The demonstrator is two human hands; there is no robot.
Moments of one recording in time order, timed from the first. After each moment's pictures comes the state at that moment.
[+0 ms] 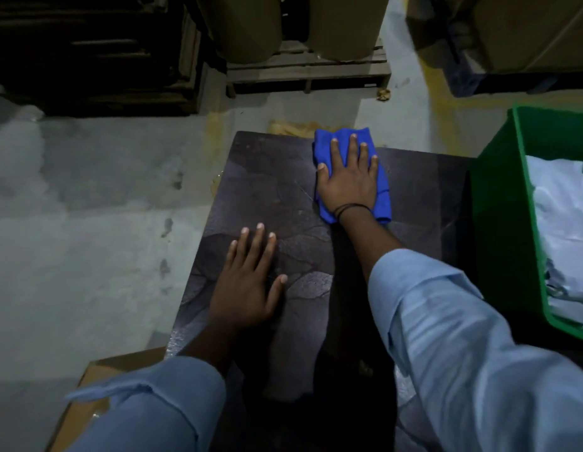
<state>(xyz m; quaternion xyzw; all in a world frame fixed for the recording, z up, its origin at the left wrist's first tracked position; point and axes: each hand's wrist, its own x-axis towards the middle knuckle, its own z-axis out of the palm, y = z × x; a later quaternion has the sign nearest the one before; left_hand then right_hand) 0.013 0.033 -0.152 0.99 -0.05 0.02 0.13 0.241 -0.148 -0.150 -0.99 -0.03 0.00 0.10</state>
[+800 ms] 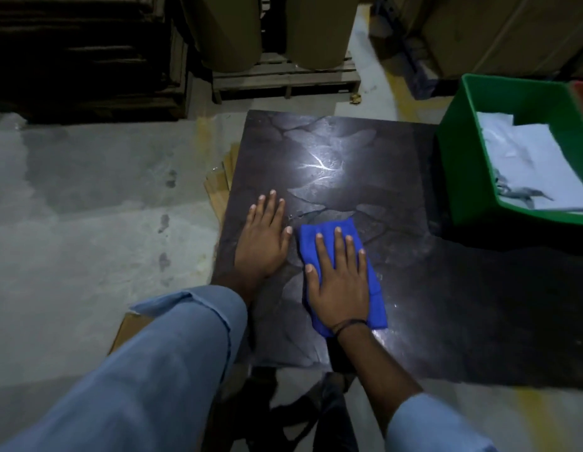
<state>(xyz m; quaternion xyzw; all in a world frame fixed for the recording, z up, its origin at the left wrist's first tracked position) -0.031 0.054 -0.145 0.98 -0.08 0.00 0.16 -0.112 -0.127 -0.132 -1.00 -0.03 -0.01 0.09</state>
